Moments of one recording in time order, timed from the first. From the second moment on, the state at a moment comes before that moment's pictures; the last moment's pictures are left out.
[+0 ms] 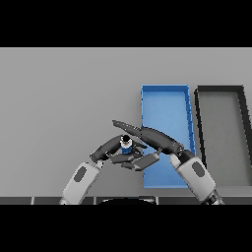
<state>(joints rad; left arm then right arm) -0.19 -0.01 -0.45 -1.60 -0.07 -0.36 -0.03 -0.39 -0.26 0.39 -1.96 -0.21 0.46 0.42</state>
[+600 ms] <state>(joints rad) -0.19 -0.05 -0.43 -1.59 -0.06 -0.38 -0.02 -0.50 -0.15 0.41 -1.81 -0.23 0.47 0.40</state>
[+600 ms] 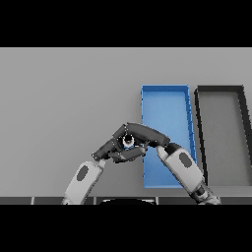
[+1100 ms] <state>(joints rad) -0.20 -0.04 -0.44 -1.57 -0.06 -0.37 -0.08 -0.42 -0.09 0.40 -1.87 -0.21 0.50 0.41</state>
